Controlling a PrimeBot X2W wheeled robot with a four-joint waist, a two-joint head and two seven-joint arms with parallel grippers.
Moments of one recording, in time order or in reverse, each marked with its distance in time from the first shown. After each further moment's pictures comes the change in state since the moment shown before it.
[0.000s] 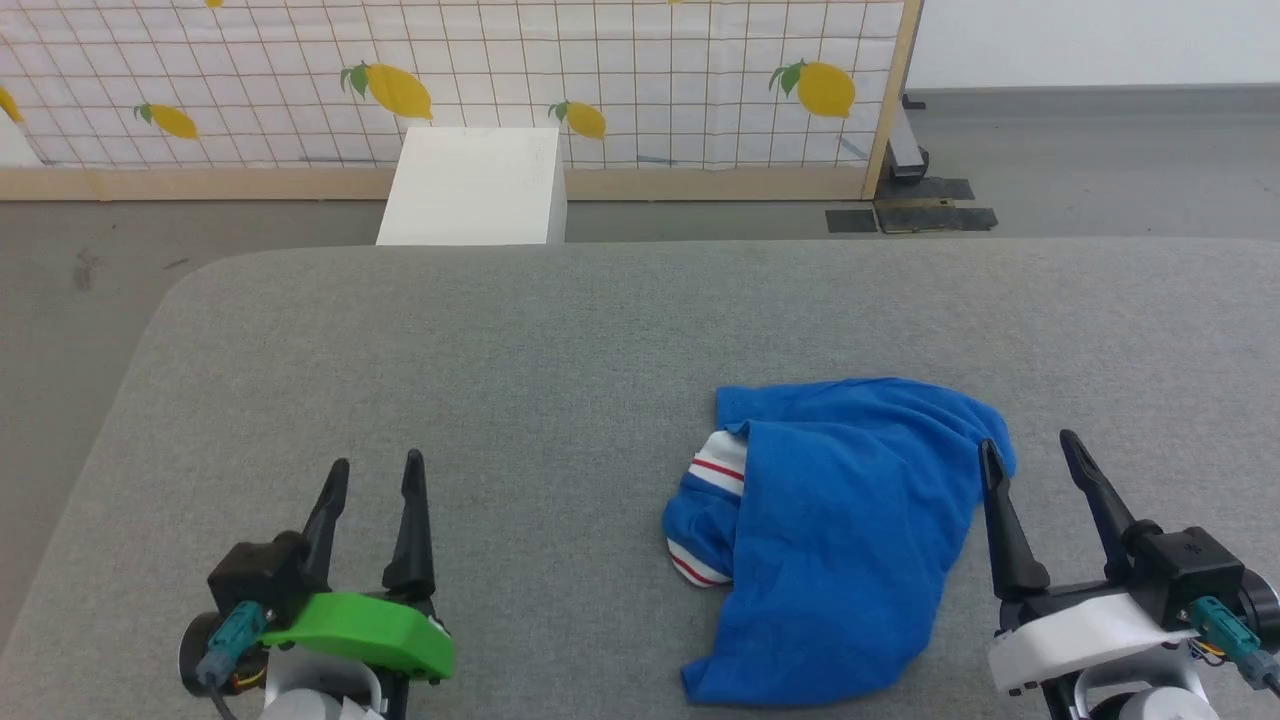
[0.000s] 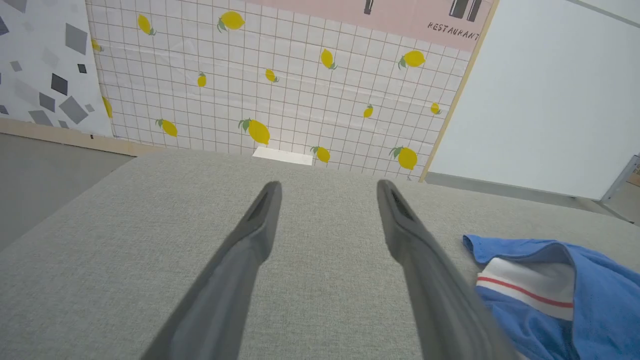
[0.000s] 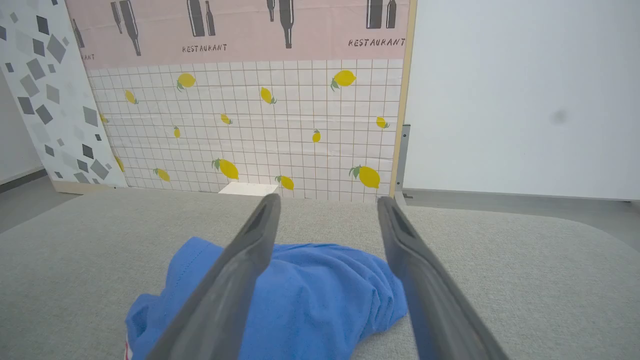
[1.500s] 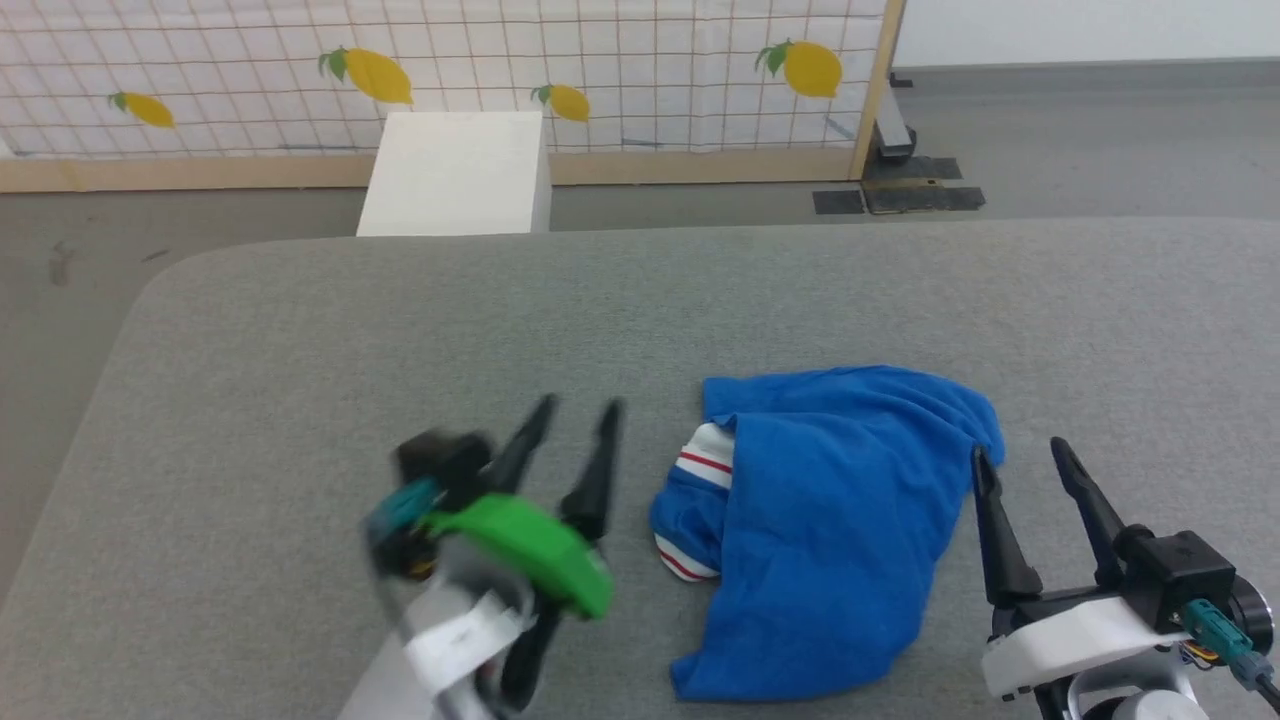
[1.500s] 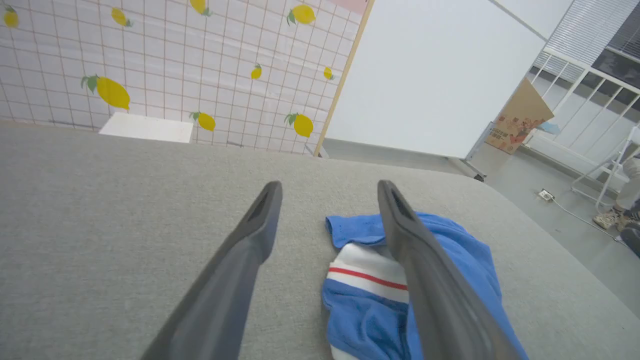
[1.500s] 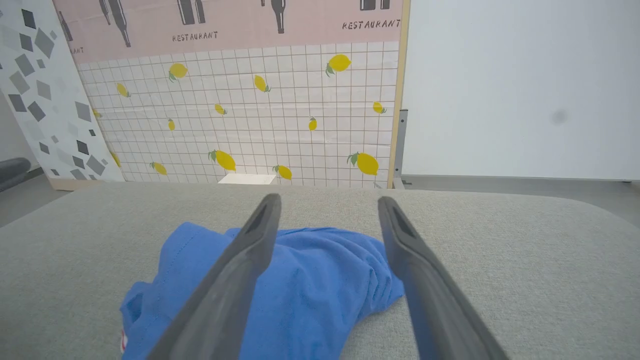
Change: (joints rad) left arm -0.204 -0.058 -0.244 0.140 -0.158 -0.072 0.097; right arm 0.000 0.000 0.008 0.024 0.019 0.000 -0.006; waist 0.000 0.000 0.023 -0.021
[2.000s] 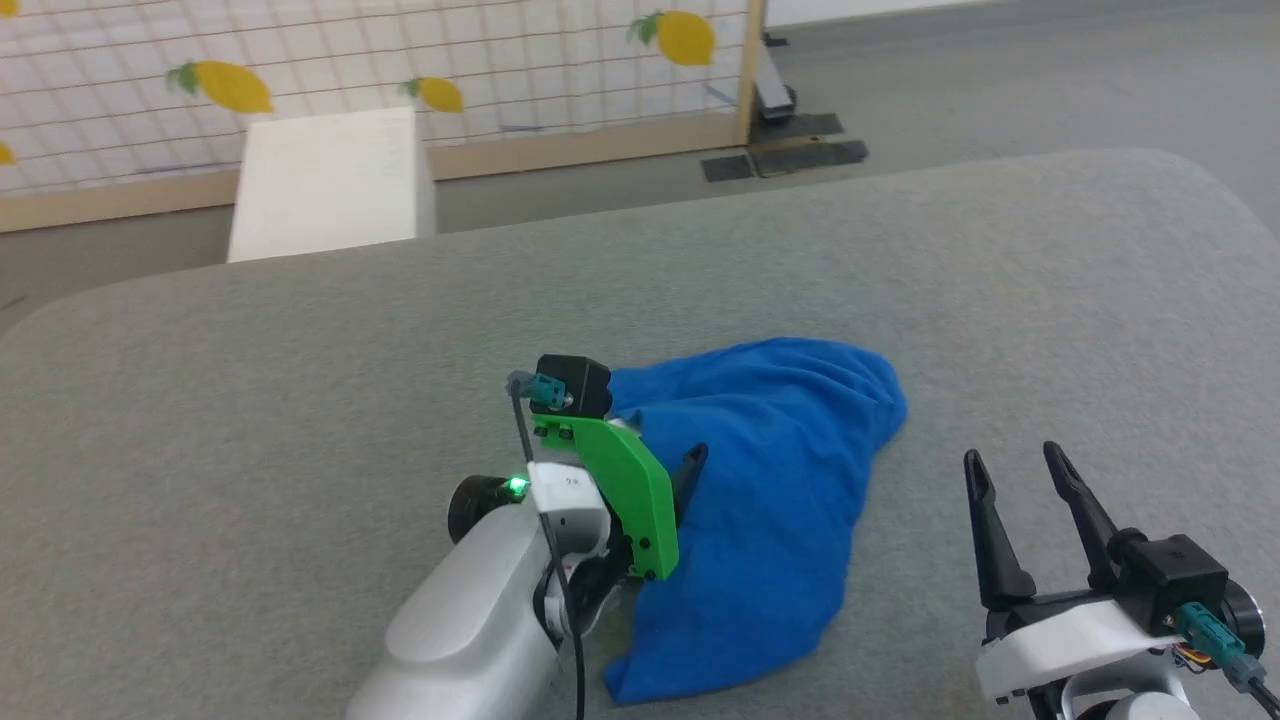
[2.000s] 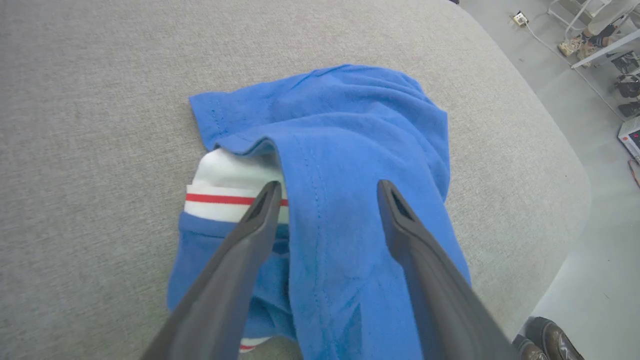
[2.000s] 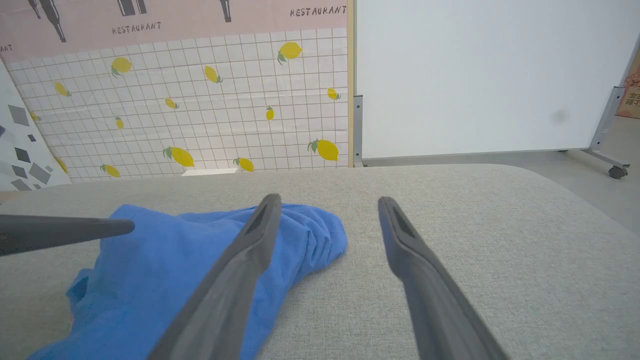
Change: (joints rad) left arm -0.267 -0.004 -0.275 0.226 -0.245 0.137 0.449; right arm -0.001 0.000 0.013 0.015 0.008 0.000 -0.011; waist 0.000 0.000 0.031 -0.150
